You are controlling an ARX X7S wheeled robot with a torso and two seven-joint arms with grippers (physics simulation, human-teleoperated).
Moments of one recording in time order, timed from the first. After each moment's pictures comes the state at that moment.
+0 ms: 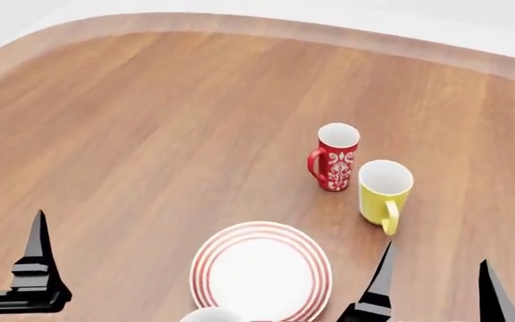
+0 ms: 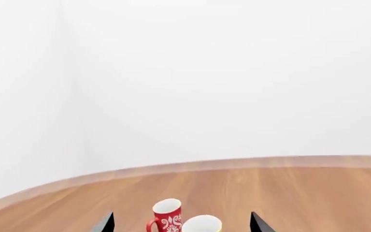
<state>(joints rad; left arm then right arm) -0.11 -0.23 0.01 0.47 -0.28 -0.37 -0.18 -0.04 0.19 0.03 -0.49 0.32 0.16 0.23</state>
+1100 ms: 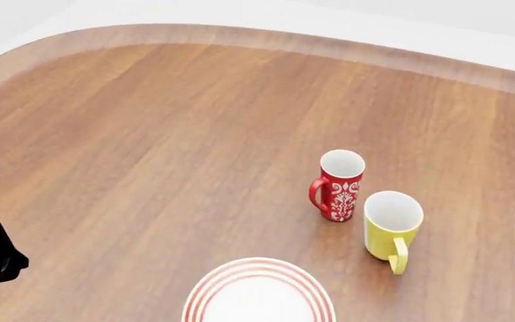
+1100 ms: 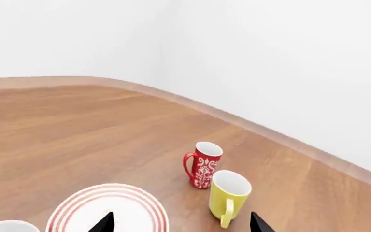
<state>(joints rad) -0.14 -0.22 -0.05 0.60 -0.33 -0.41 -0.33 -0.55 0.65 0.28 -0.79 0.51 0.24 -0.03</state>
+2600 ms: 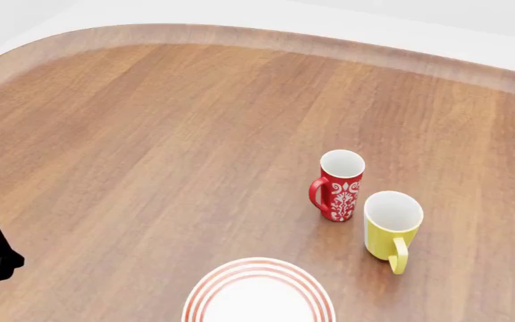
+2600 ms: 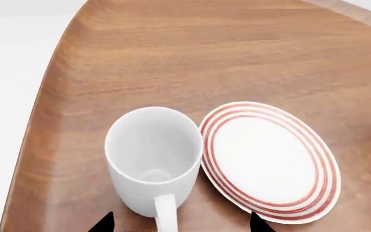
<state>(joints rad) -0.13 -0.25 -0.03 0.63 -0.40 -0.41 -0.39 -0.10 0.74 -0.26 -0.55 0.42 0.53 -0.40</state>
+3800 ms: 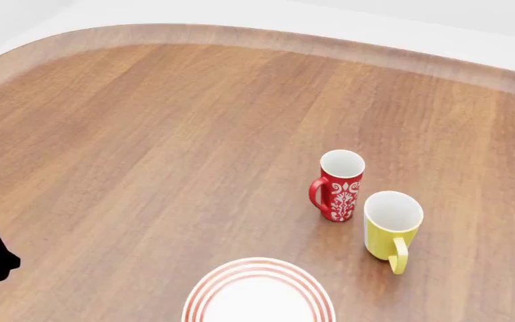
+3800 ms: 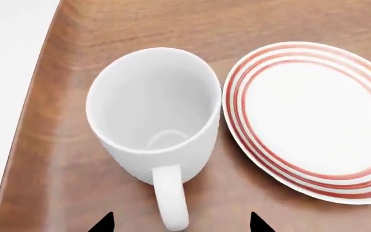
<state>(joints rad) -0.12 -0.27 -0.03 0.65 -0.42 -0.41 -0.43 0.19 0.68 -0.46 -0.28 0.41 0.68 -0.58</state>
